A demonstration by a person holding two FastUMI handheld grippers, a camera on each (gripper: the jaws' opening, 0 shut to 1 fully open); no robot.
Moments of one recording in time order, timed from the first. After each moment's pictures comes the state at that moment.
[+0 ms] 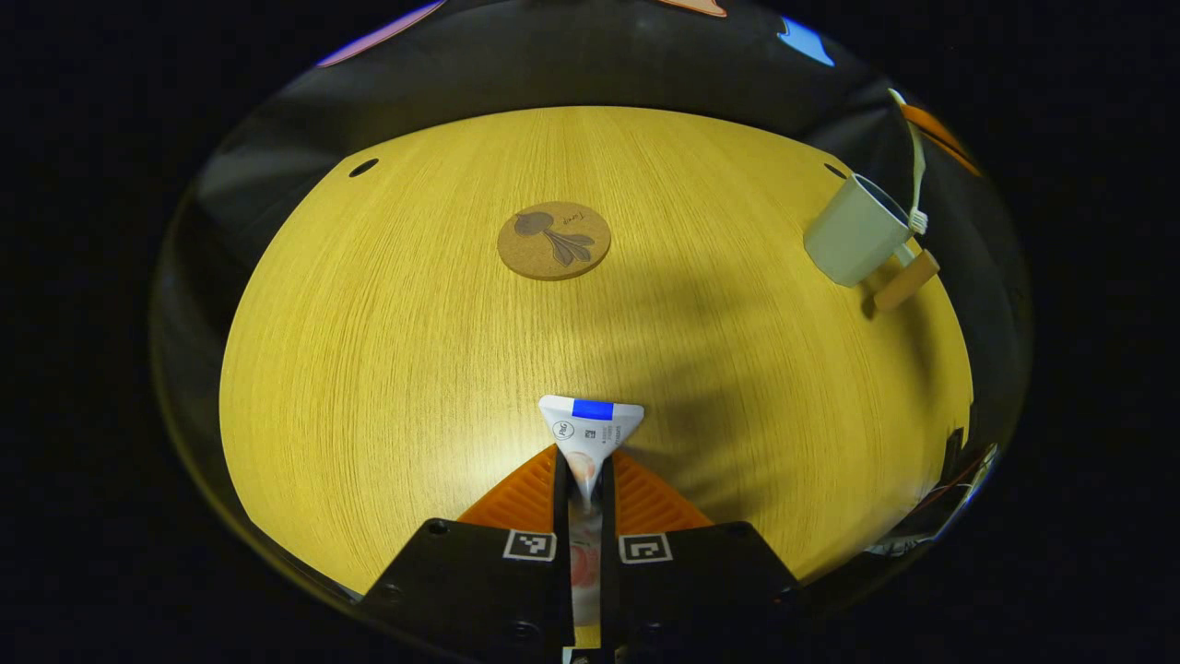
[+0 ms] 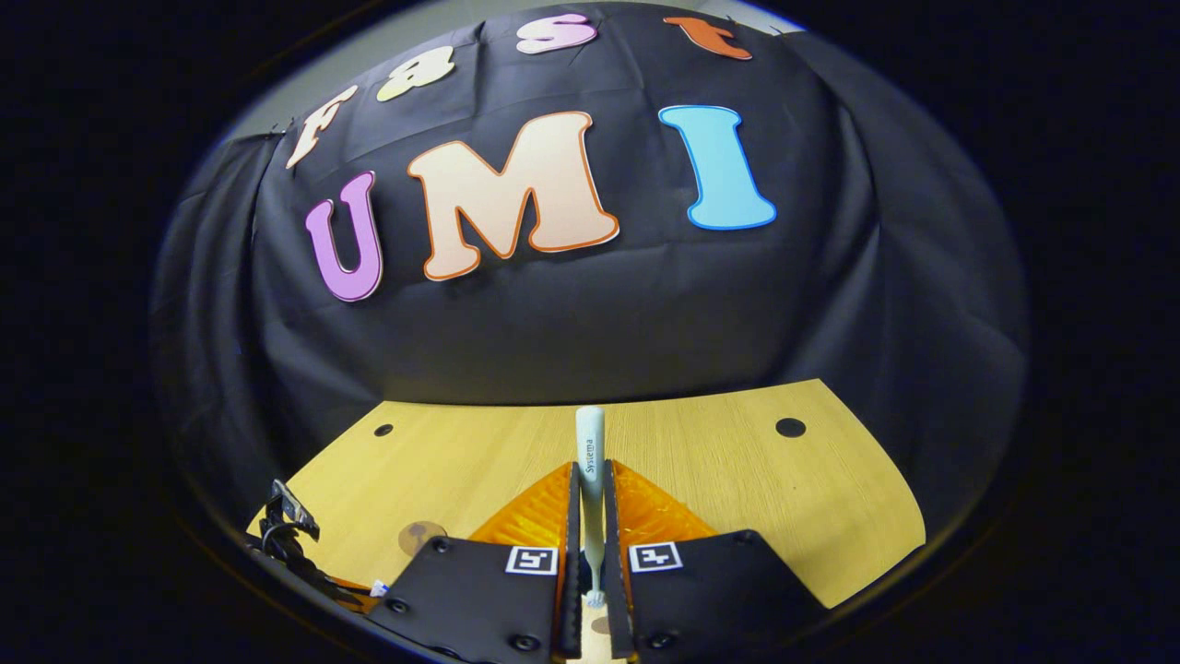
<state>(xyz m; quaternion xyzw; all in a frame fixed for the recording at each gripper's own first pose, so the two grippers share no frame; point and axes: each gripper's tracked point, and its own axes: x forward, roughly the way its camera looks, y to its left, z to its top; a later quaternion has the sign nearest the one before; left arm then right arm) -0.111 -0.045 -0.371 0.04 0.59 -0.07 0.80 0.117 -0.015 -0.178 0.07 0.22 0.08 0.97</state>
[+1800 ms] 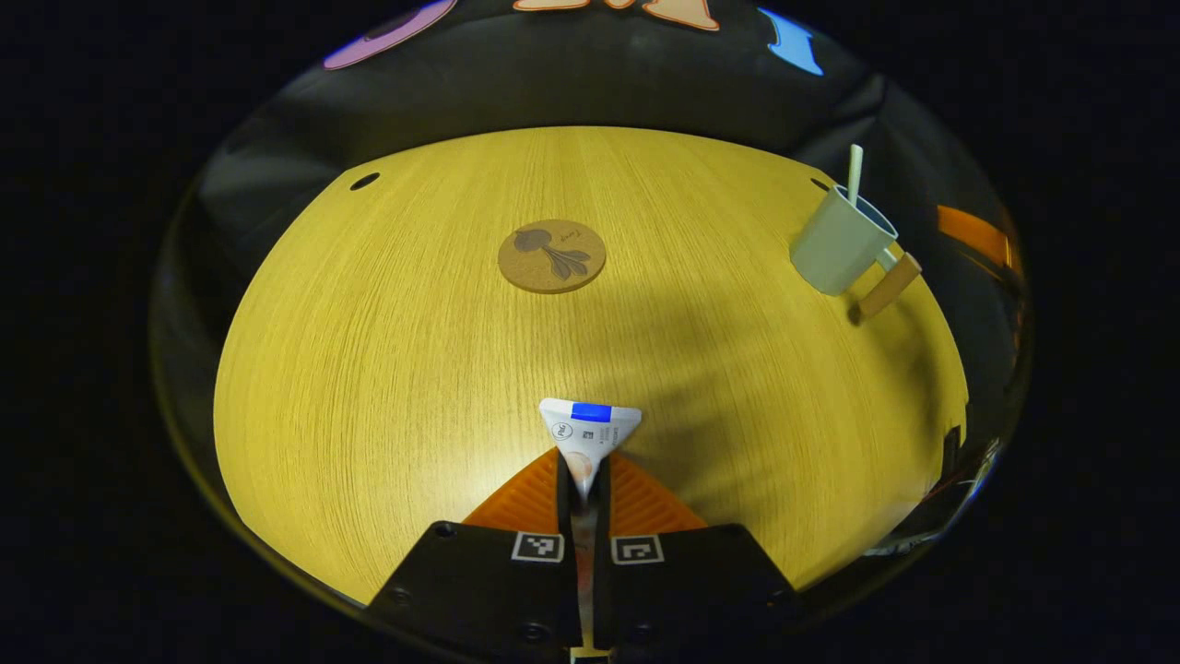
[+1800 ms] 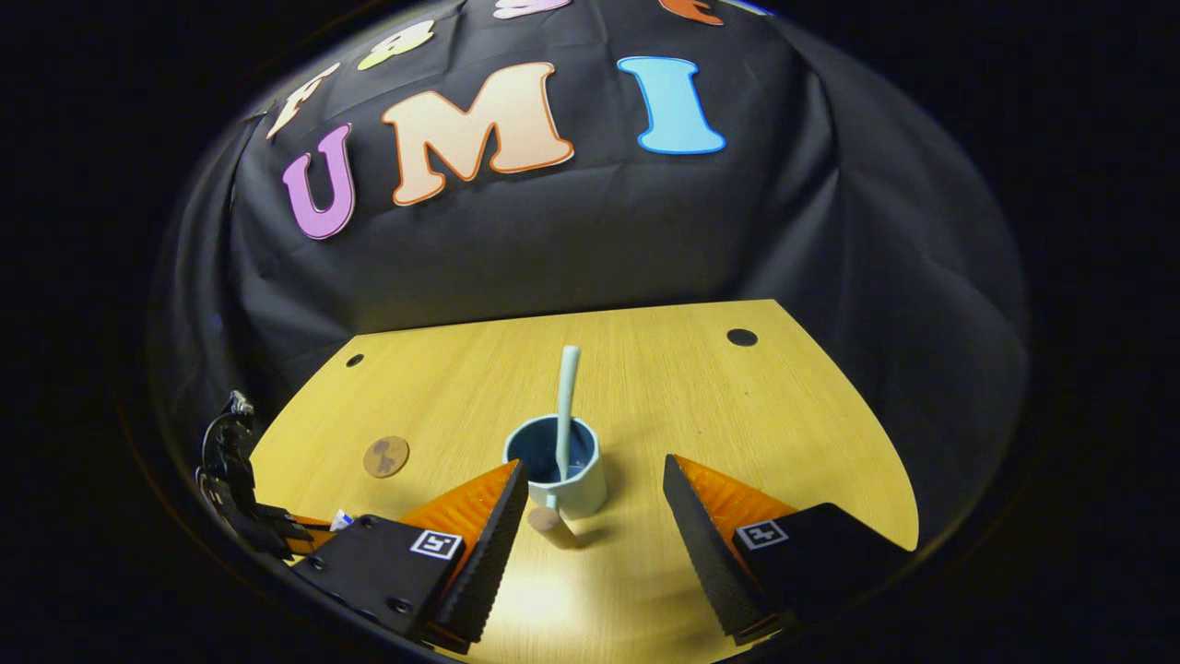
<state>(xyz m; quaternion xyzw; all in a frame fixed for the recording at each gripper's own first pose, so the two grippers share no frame) -0.108 -0.046 -0.367 0.02 0.55 -0.08 0.83 0.022 -0.079 -0.252 0.03 0.34 0.03 0.94</state>
